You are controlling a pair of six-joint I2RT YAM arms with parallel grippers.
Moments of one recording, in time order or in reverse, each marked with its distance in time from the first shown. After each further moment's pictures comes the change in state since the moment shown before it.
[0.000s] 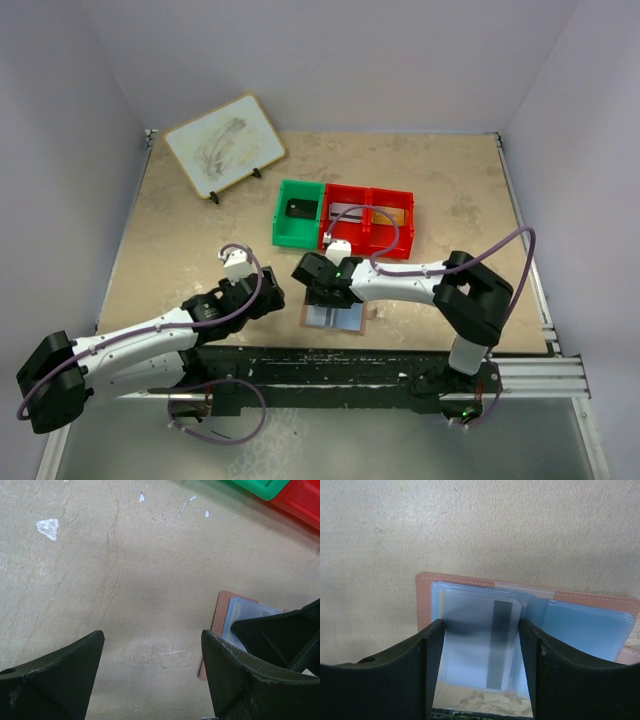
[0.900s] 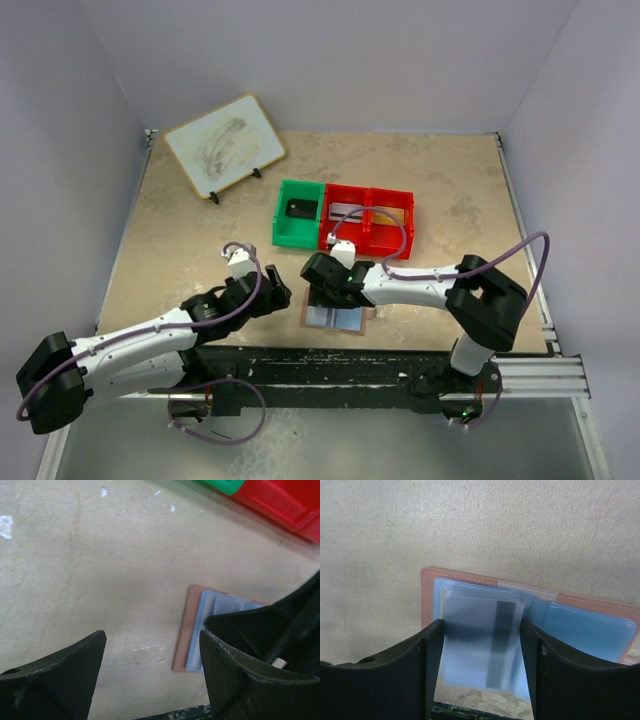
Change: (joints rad) left arm 0.000 0.009 0.002 0.047 0.057 0.000; right arm -0.005 -0.069 -0.100 0.127 -0.046 -0.046
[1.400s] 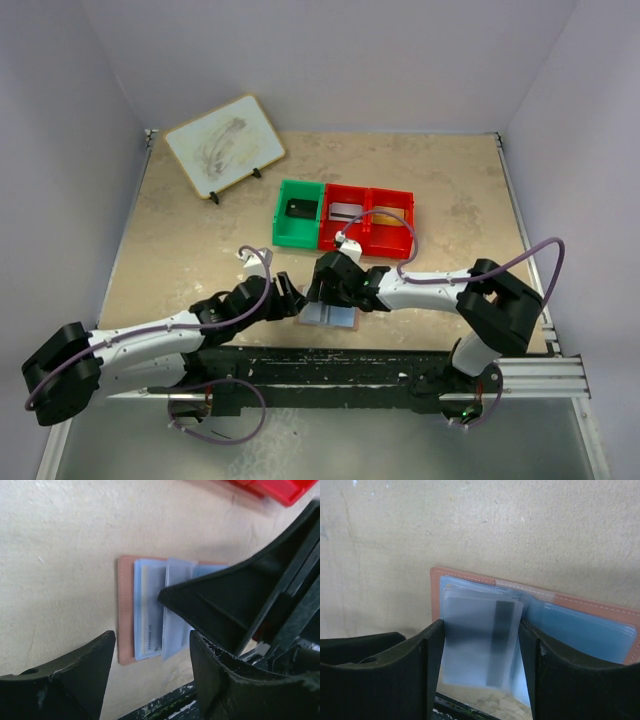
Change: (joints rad) left arm -0.010 0.039 -0.093 0.333 0.240 0.028; right arm -0.050 -0.086 -0.159 0.267 -0.109 0.000
